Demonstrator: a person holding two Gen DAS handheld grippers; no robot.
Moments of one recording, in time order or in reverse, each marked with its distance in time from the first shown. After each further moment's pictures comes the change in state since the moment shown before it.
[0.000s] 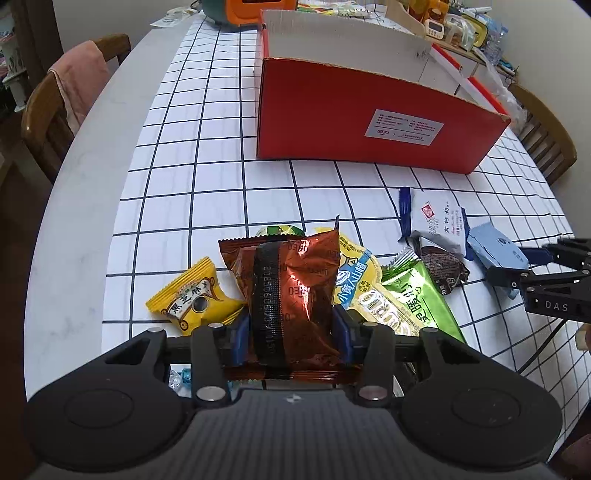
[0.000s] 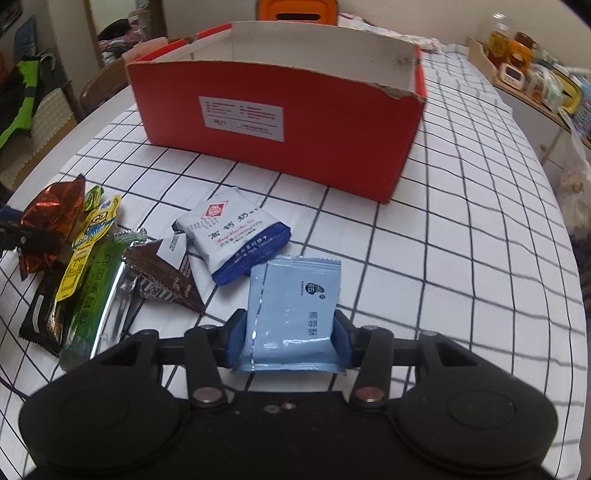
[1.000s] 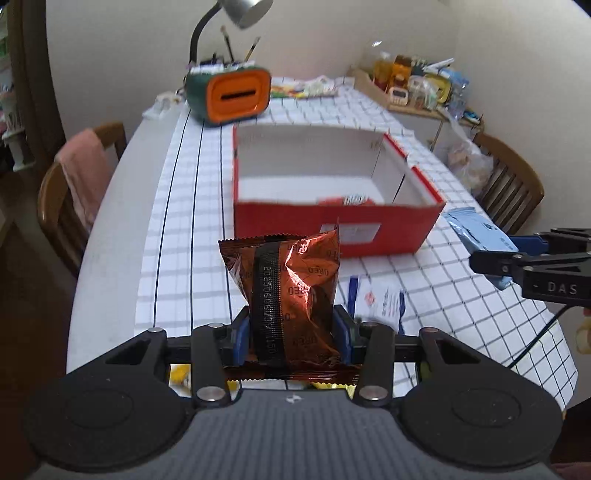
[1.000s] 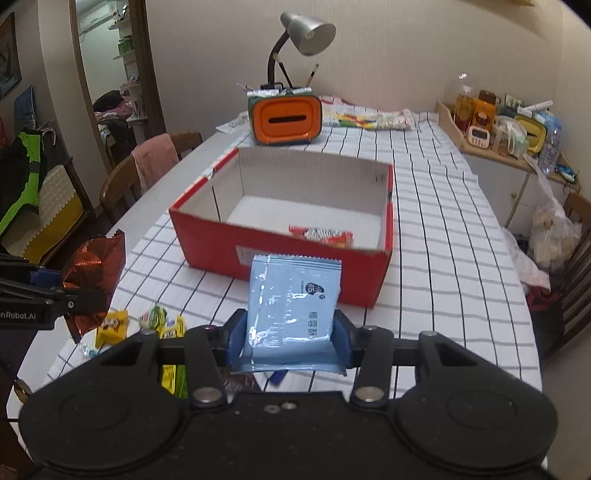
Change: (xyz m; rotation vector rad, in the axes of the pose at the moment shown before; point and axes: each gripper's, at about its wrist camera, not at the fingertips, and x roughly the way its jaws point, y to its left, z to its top) left arm -0.092 -0.034 0.035 0.079 -0.231 -0.014; right arm -0.111 0.022 0.060 0.048 -0.245 -0.001
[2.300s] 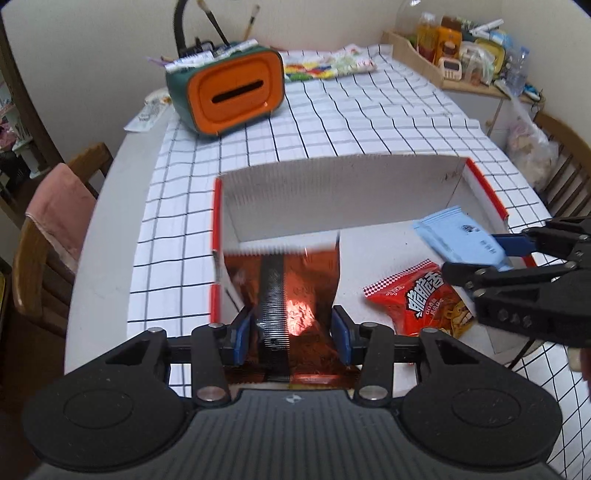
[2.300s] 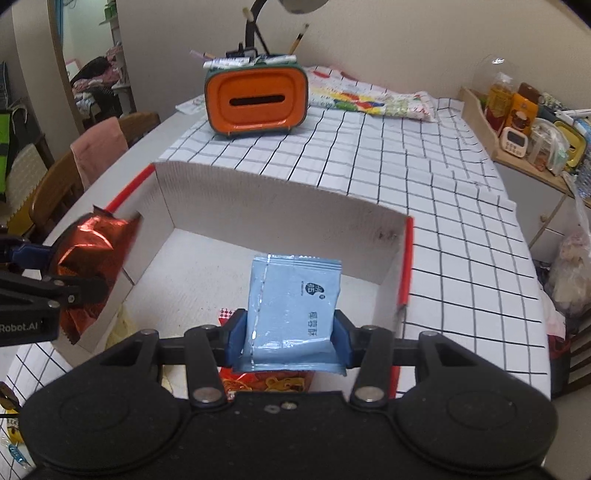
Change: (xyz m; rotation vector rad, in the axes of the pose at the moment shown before) left arm 0.174 -0.004 0.145 0.045 0.156 0.138; right arm 0.189 -0.053 0.107 -0.058 0.164 -0.011
